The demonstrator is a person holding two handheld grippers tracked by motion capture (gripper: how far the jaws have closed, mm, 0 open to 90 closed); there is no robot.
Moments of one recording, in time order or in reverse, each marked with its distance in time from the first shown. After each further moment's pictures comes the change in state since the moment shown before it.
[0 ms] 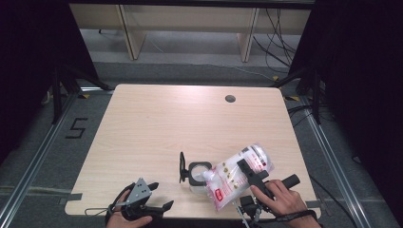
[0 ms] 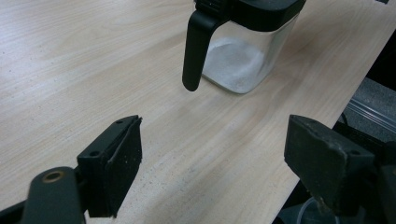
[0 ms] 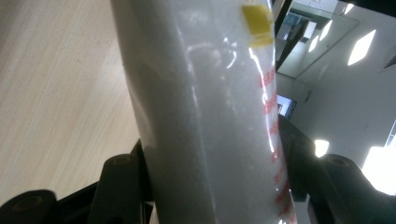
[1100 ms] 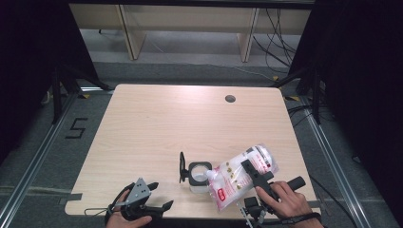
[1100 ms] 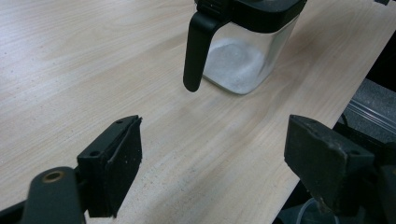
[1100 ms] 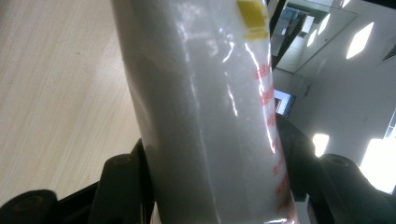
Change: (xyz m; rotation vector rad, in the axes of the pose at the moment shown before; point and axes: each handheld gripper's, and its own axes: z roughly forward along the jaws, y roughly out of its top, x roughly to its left) left arm 0.000 0.000 -0.001 -0.008 -0.001 -0.010; right arm -0.003 -0.007 -0.009 -0.003 -0.014 0.002
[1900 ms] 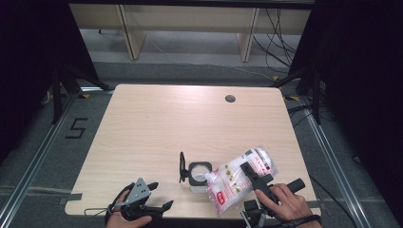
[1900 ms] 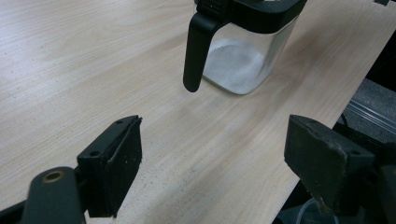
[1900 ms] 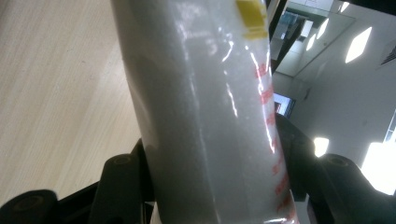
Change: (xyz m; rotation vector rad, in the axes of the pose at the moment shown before) left arm -0.001 -0.001 0.000 0.004 -0.001 -0.014; right arm 0.000 0.004 -0.006 -0.009 0.014 -0.003
